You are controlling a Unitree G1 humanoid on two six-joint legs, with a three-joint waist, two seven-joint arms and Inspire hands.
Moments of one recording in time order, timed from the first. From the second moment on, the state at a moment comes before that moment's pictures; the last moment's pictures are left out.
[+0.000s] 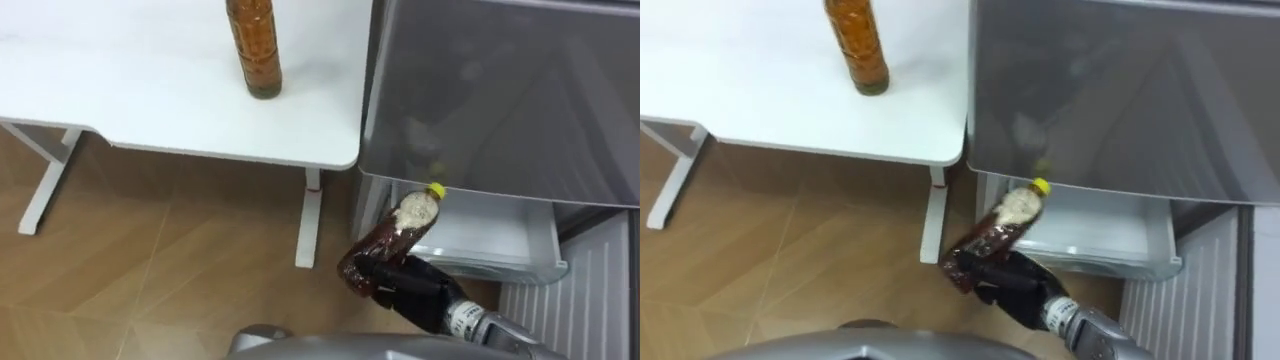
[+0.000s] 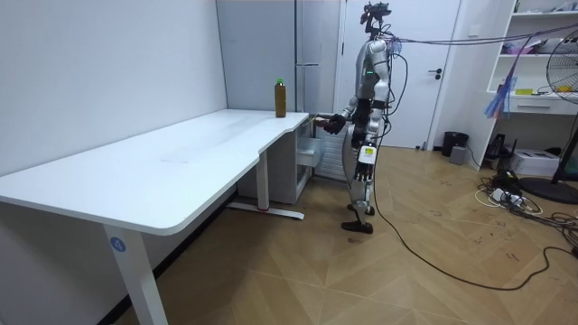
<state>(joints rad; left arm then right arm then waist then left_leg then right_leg) 0.28 0.21 -0.05 1.13 -0.06 0.03 0.16 0.16 -0.26 0.22 0.81 0.70 0.11 0.54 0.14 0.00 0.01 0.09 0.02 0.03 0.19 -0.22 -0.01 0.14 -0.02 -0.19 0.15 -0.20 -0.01</state>
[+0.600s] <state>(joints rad) 0.22 0.20 -0.07 1.12 0.11 0.05 0.12 0.12 -0.23 0.06 0.97 1.03 0.08 0.29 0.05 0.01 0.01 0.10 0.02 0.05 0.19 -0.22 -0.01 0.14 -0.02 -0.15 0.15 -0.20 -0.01</state>
